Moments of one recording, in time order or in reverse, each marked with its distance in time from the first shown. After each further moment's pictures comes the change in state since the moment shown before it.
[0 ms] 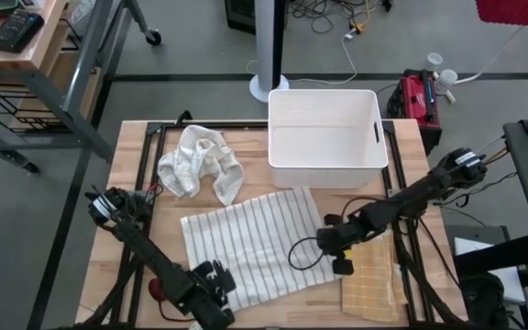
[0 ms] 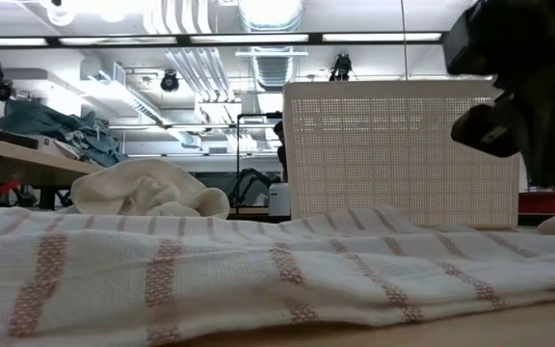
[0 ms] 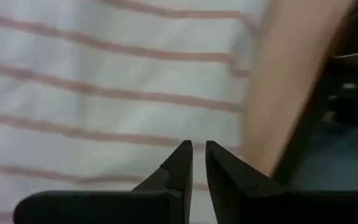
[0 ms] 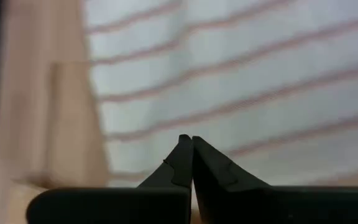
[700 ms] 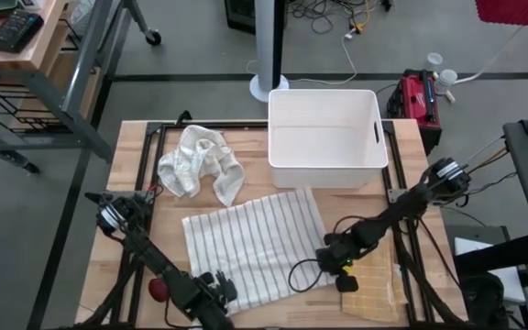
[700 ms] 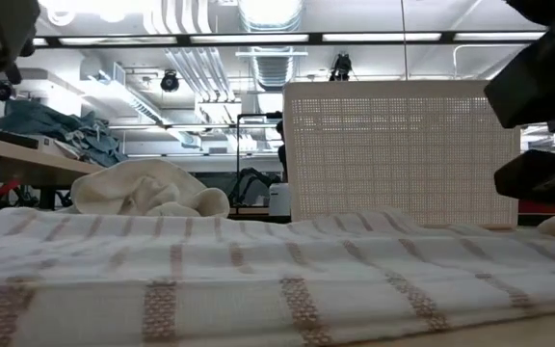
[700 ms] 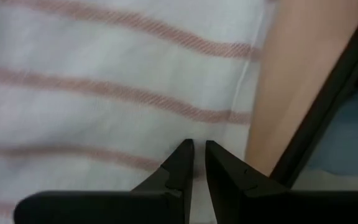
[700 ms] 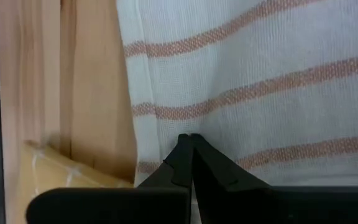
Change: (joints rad) left arm -0.016 0.100 -0.021 0.079 0.183 -0.049; right arm 0.095 0.221 0.018 0.026 -0.160 0.053
